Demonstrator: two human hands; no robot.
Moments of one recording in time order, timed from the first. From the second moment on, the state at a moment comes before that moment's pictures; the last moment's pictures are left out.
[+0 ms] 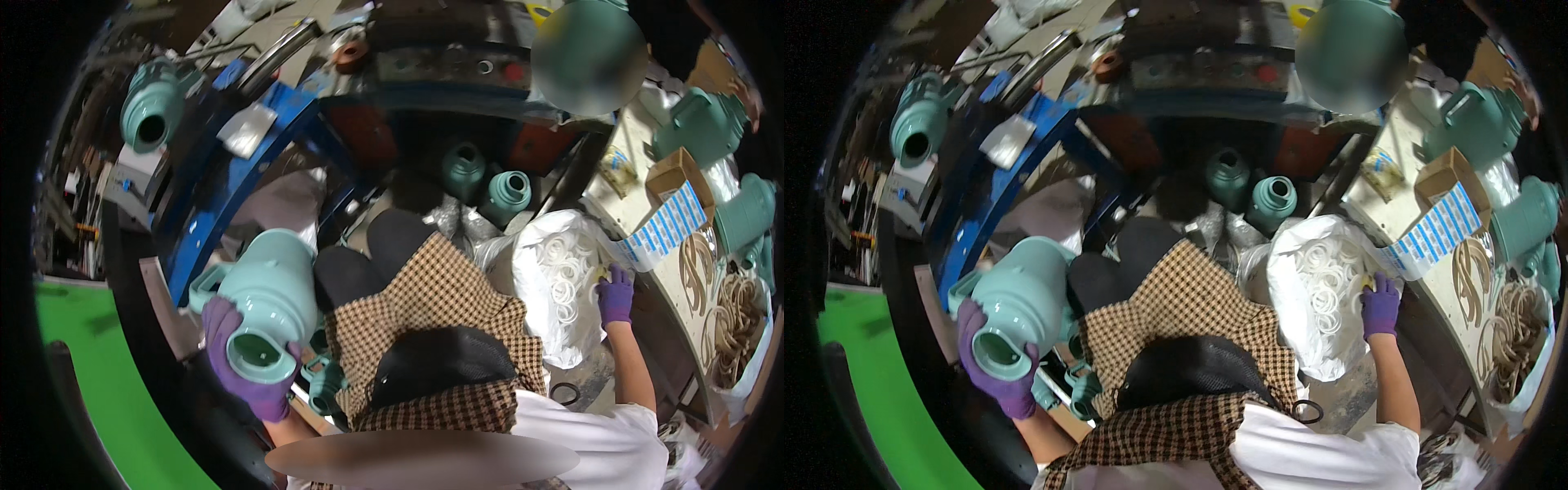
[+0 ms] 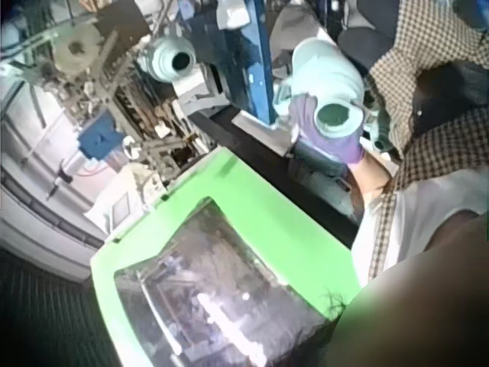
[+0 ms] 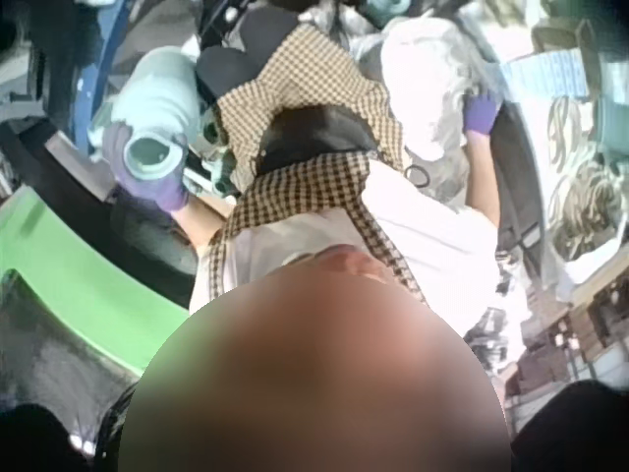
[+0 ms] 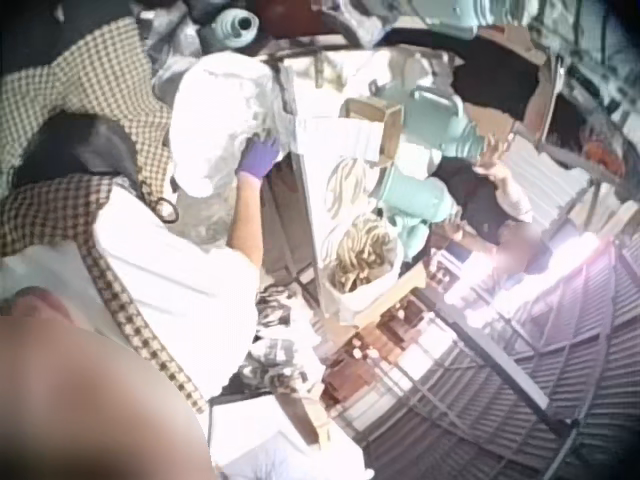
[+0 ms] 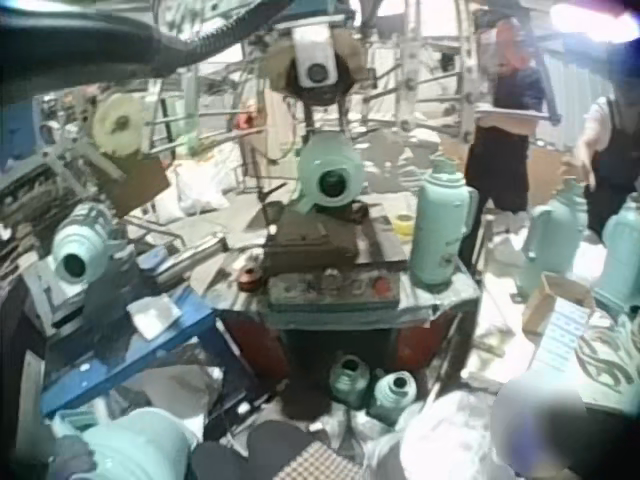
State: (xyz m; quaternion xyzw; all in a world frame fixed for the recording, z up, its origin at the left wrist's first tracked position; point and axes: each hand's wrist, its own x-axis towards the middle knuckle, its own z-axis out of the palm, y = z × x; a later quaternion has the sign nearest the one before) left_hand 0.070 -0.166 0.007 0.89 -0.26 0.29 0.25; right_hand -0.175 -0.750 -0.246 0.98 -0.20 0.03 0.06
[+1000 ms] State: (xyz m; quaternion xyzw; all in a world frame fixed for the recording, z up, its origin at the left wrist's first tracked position) left_hand 0.118 -0.178 0.001 0.84 -0.33 0.28 0.34; right_hand 0.106 -0.405 0.019 0.73 0.42 0.05 -0.53
